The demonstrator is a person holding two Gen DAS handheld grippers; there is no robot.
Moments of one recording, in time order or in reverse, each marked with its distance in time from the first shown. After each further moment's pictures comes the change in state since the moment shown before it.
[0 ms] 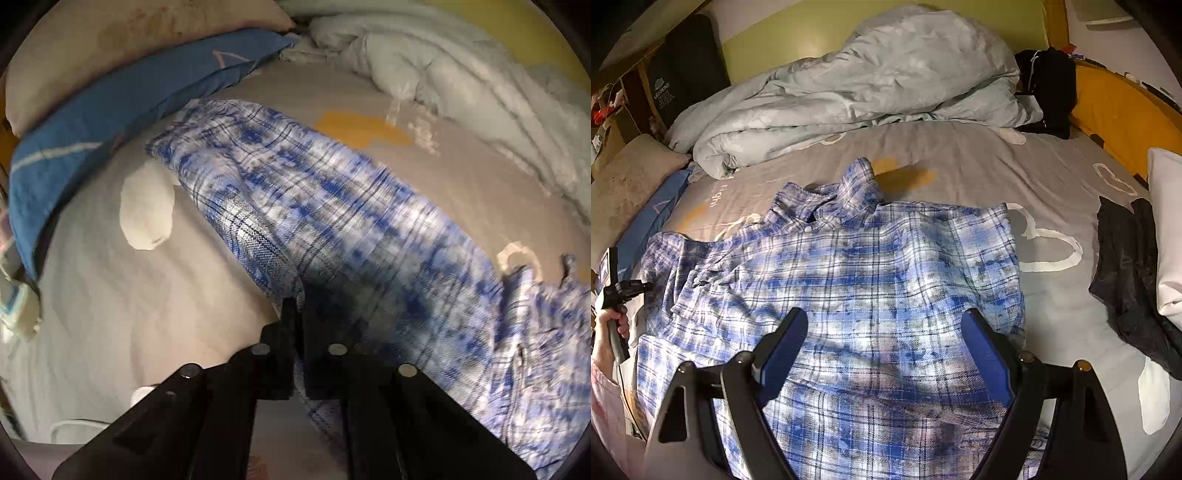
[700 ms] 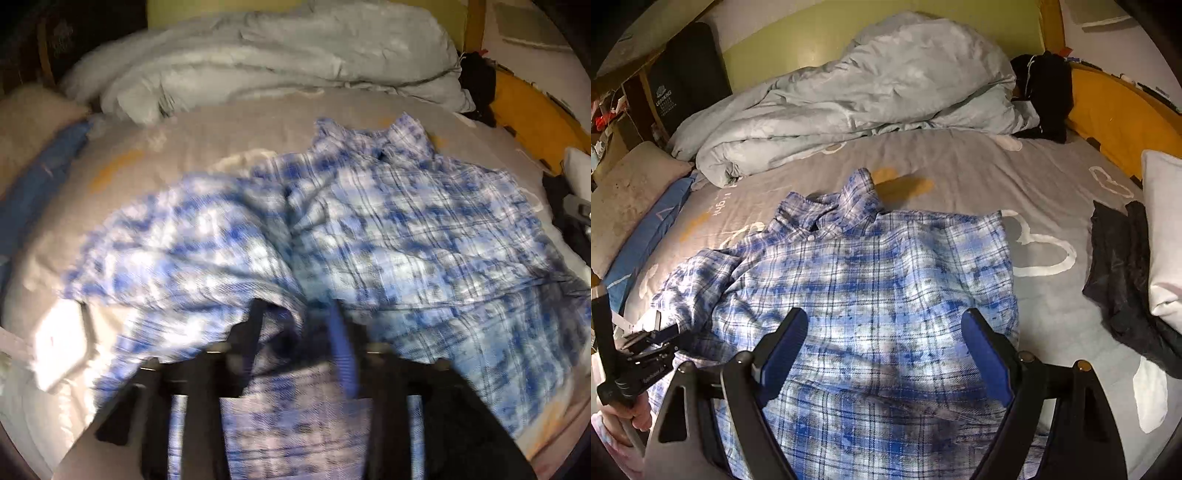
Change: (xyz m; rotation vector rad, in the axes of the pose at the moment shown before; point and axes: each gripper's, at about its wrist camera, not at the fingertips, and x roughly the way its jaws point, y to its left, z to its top) left arm -0.129 -0.200 -0.160 0.550 -0.060 -0.280; right arm -0.013 -0.002 0.002 0.003 -0.034 0.001
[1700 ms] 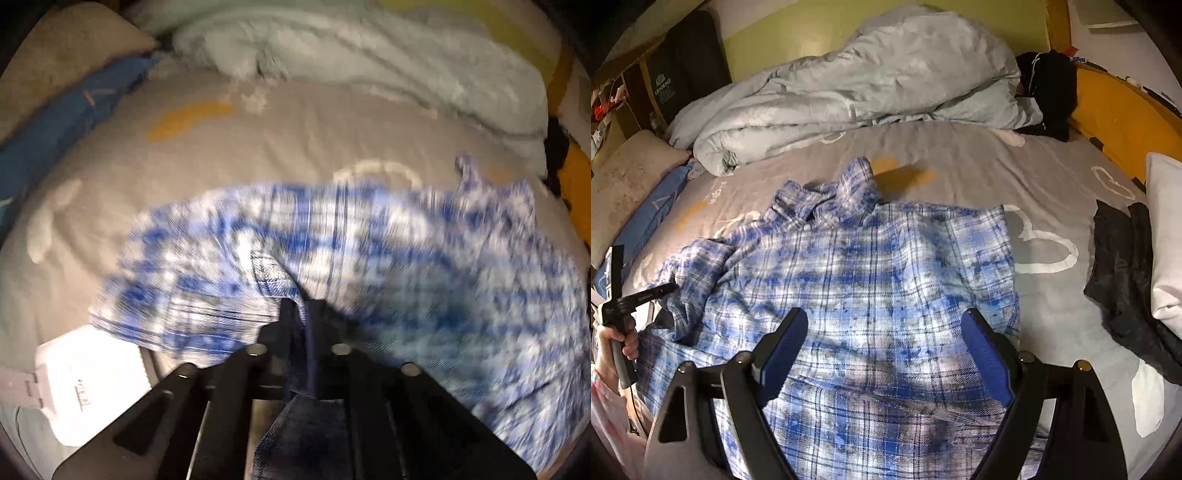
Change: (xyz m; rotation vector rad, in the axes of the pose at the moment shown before) left arm 0.047 0.149 0.025 -0.276 0.040 0.050; right arm 0.009 0.001 -0.001 -0.020 0.033 -0.011
